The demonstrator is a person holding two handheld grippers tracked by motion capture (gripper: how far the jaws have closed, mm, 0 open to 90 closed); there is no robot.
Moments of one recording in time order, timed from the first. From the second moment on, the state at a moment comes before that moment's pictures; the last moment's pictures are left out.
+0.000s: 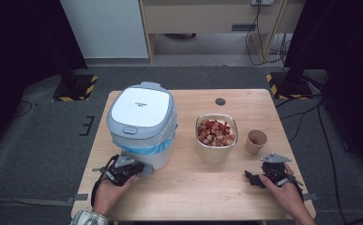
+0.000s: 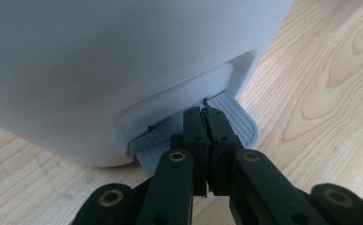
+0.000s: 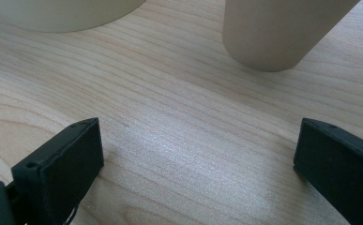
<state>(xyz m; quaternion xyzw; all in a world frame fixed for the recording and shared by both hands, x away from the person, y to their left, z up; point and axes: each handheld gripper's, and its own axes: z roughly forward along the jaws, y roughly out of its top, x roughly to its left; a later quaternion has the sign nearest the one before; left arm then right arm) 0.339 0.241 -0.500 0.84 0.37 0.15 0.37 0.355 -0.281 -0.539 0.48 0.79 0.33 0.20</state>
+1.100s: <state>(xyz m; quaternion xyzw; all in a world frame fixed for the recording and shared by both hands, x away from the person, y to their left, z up) 0.339 0.232 -0.510 0.86 0.37 0.16 0.33 0.354 -0.282 -0.539 0.48 0.79 0.33 0.20</state>
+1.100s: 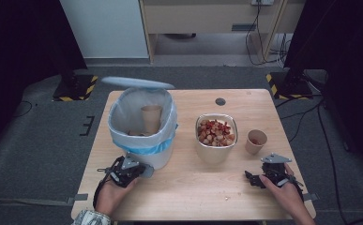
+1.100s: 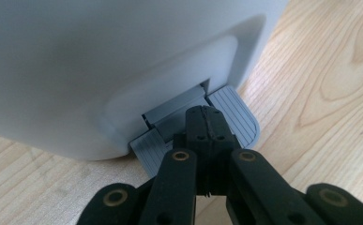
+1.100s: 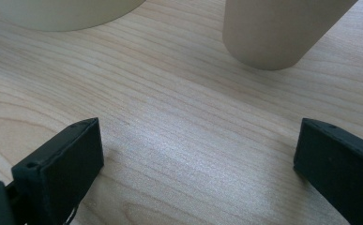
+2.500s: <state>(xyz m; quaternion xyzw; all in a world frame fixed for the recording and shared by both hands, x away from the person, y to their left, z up) 0.341 0.233 -0.511 0.85 0.37 0.16 0.33 0.358 -0.293 -0.524 0.50 0.76 0.34 0.25</state>
